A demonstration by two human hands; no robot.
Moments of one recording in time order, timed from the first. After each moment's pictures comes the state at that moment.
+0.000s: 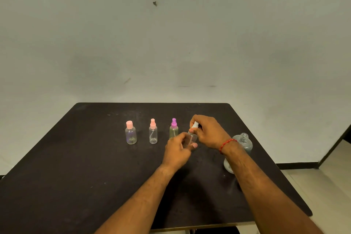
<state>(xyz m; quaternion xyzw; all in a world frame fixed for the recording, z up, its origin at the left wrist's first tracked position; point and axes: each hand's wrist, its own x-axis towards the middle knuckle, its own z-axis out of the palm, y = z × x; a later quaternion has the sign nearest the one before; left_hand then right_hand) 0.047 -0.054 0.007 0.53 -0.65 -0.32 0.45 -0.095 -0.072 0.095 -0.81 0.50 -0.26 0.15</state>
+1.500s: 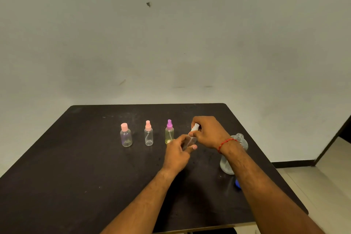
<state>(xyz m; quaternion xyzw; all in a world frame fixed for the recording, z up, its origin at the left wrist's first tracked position) 0.029 -0.052 0.004 0.51 -0.63 -0.34 0.48 -0.104 -0.070 0.105 -0.79 0.56 -0.23 0.12</state>
